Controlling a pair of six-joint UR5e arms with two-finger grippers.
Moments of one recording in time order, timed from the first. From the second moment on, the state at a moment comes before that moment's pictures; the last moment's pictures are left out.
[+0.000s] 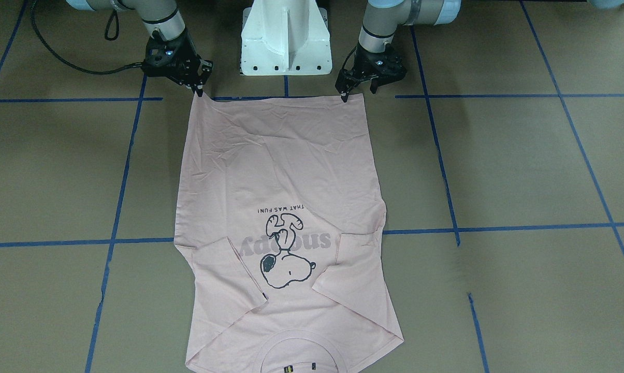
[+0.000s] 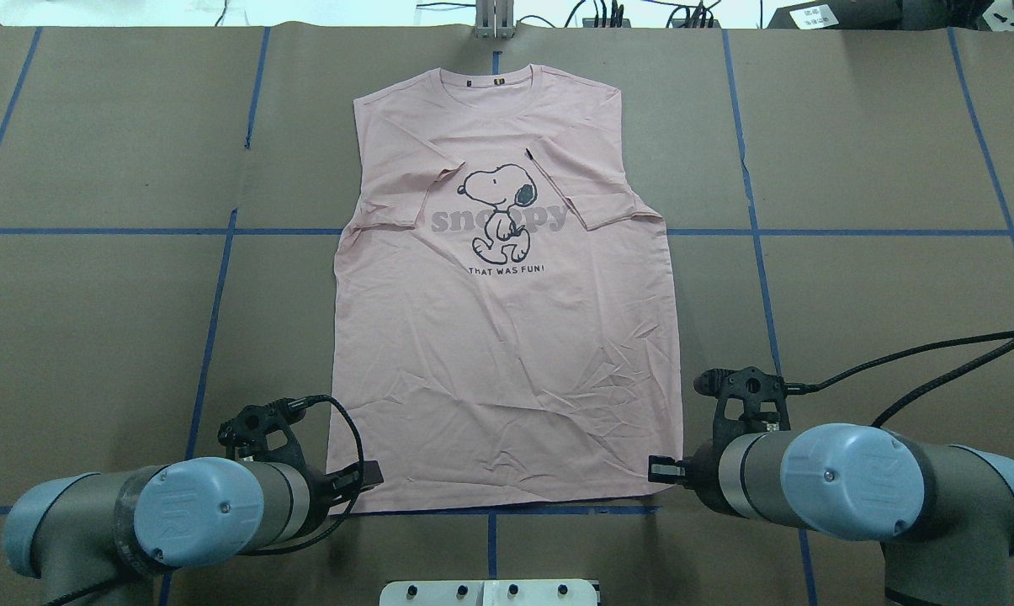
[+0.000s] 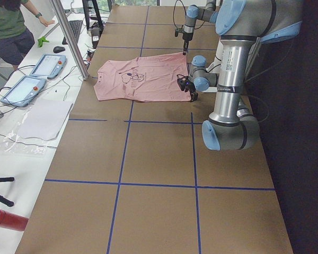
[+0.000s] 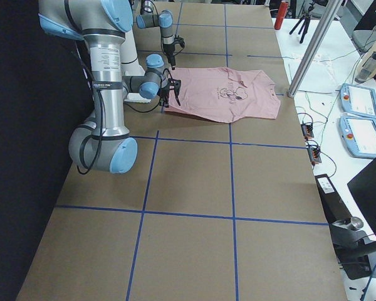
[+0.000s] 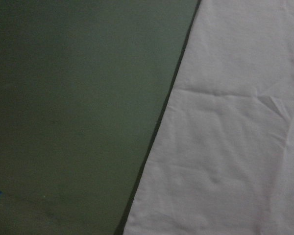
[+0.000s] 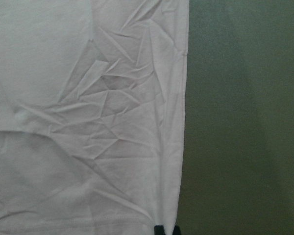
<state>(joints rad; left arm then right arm) -0.17 -1.80 -2.00 -1.78 -1.60 -1.85 0.23 -1.49 2.16 -1.35 1.64 1.52</state>
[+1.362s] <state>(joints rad) -0.17 -1.81 -2.07 -1.68 -1.61 -1.84 0.23 -1.50 2.18 -1.35 1.65 1.52</state>
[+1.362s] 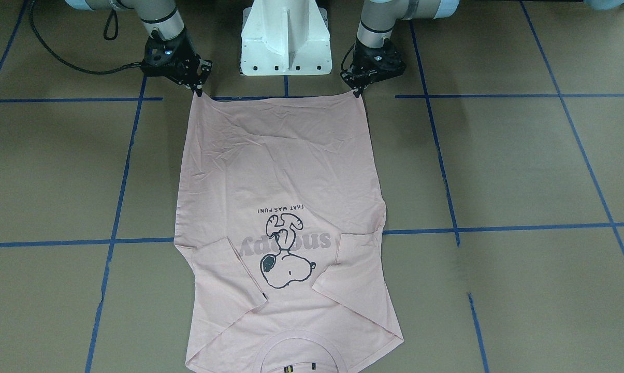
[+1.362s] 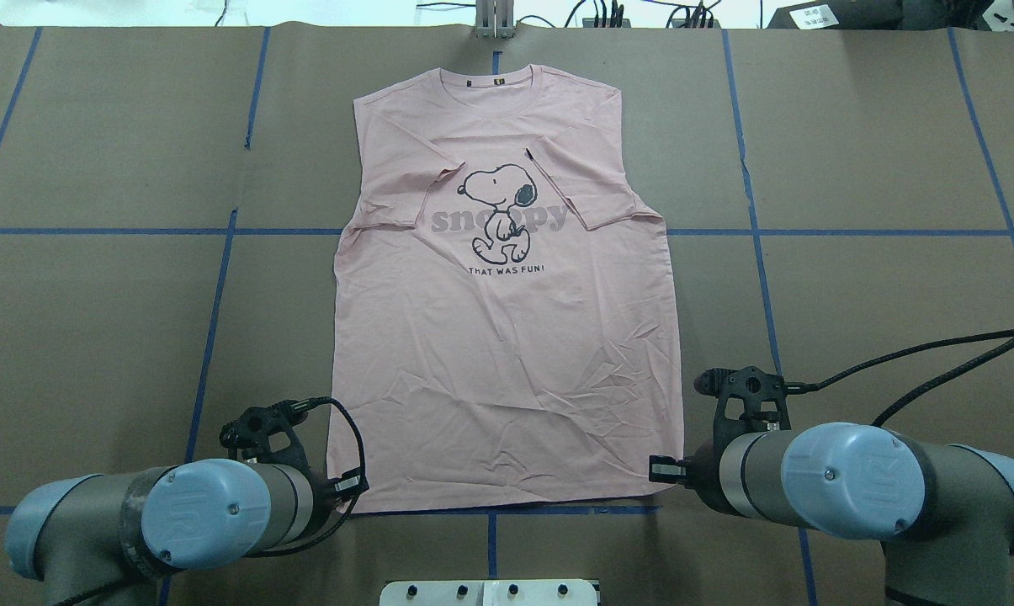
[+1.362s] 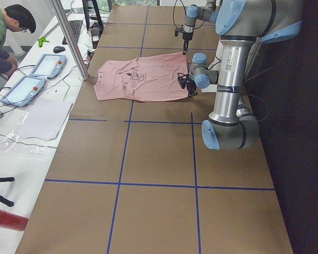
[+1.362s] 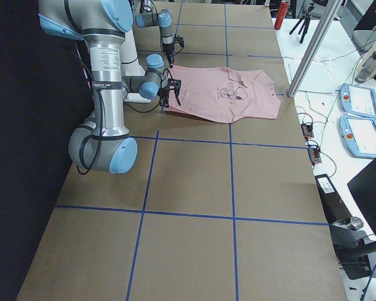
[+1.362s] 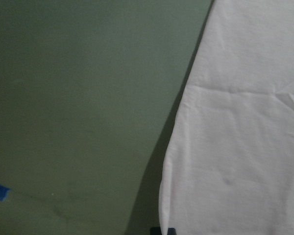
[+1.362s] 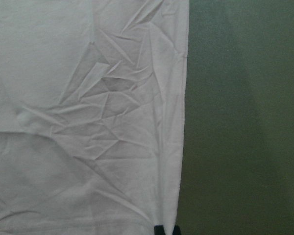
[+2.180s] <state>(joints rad) -0.01 -1.82 -2.50 -1.38 -1.62 -1.77 0.15 -1.68 2.43 -1.35 1.88 1.56</state>
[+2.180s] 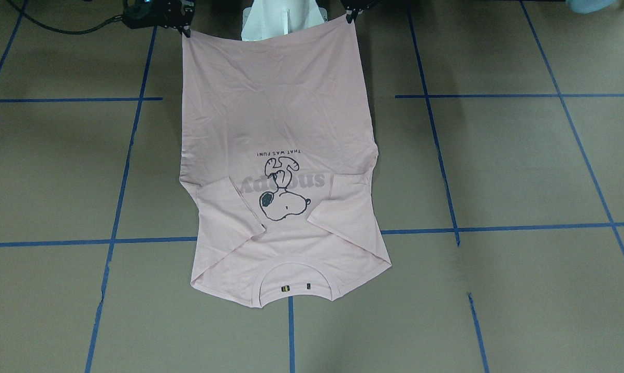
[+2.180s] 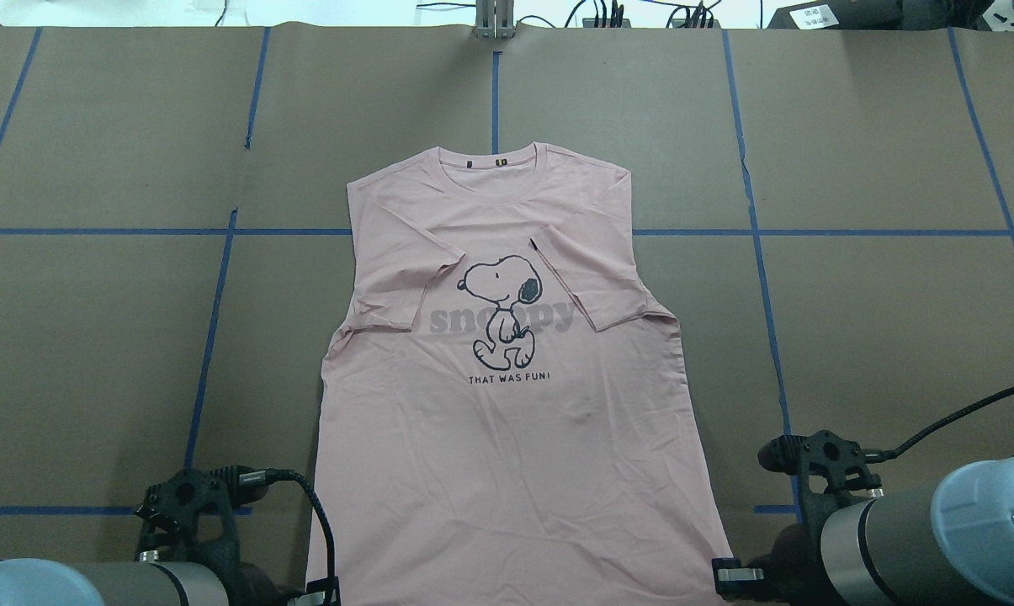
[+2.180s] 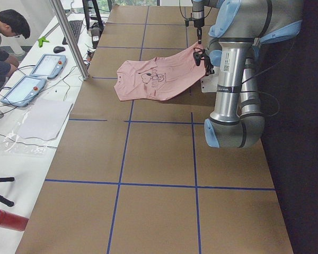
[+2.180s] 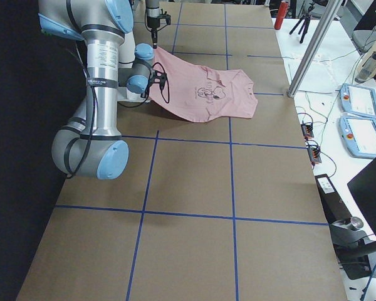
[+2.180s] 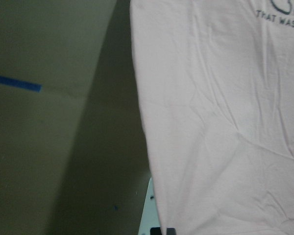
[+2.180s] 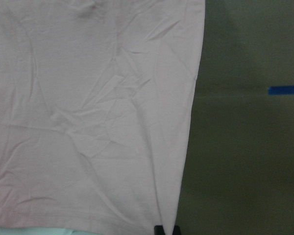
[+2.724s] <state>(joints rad) -0.13 -1.83 -2.45 -1.37 -1.62 -1.60 0.36 -1.54 2.31 -1.35 1.89 1.44</state>
